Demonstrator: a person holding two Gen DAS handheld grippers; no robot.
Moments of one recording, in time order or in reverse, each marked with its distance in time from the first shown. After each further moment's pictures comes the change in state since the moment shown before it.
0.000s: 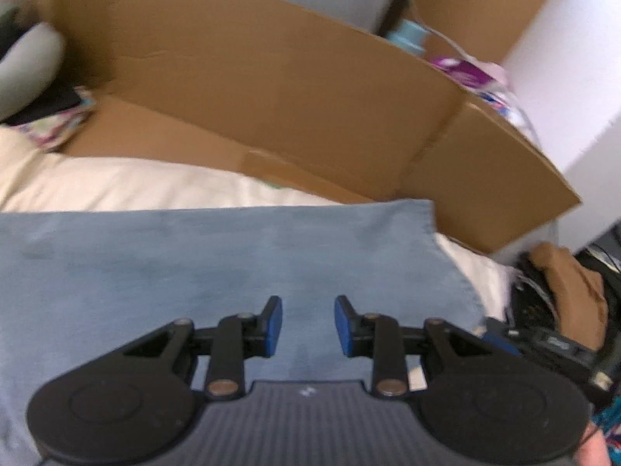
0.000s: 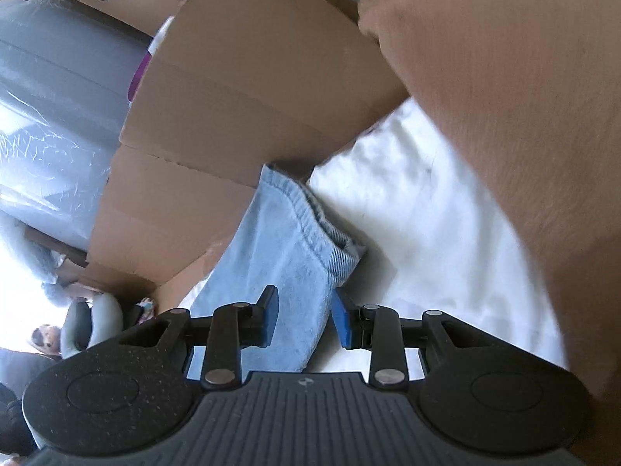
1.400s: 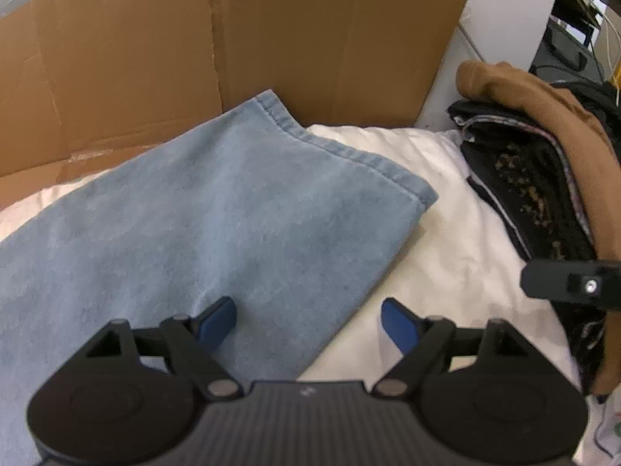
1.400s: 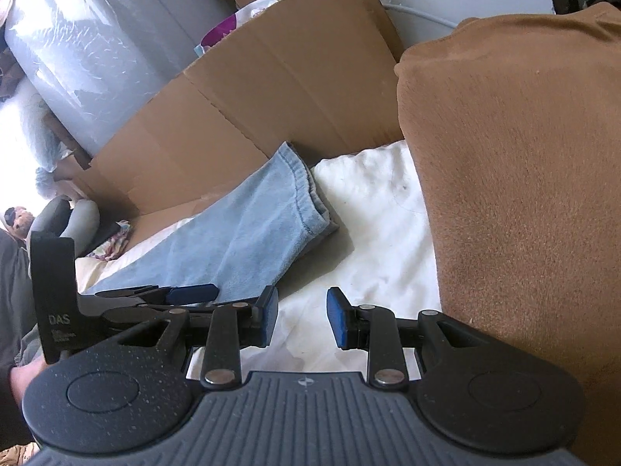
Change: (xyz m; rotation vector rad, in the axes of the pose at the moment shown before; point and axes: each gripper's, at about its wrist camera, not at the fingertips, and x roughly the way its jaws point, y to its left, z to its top) left arm 0.119 -0.116 -0.081 0.446 0.000 -0.049; right arm -0.060 0.010 -0.042 -0.401 -0.039 -0.075
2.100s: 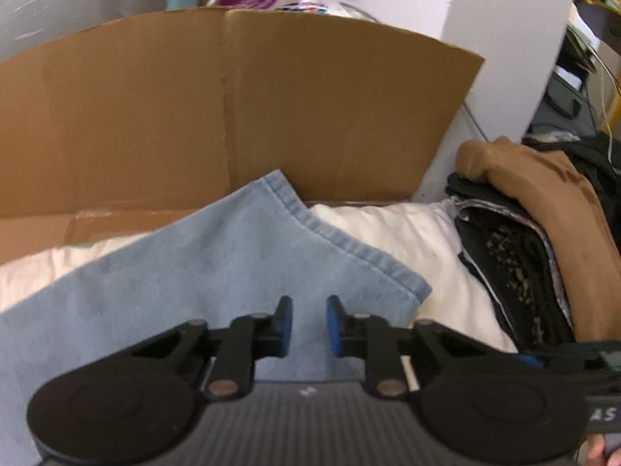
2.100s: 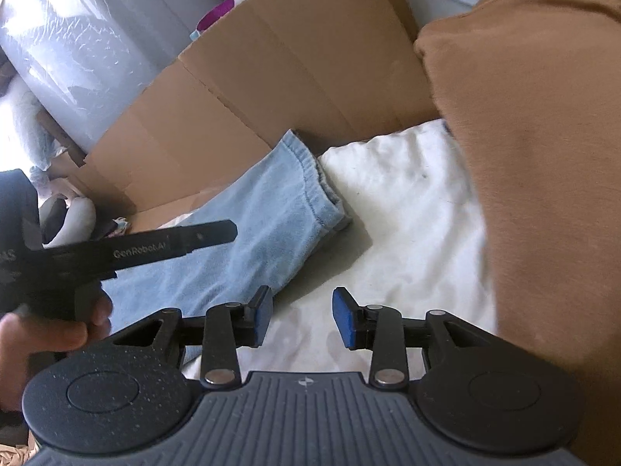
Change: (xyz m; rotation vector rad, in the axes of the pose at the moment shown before) left arm -0.024 0.010 0.046 0.011 -0.103 -0.037; right arm 0.031 0.011 0.002 0.010 0.033 0.003
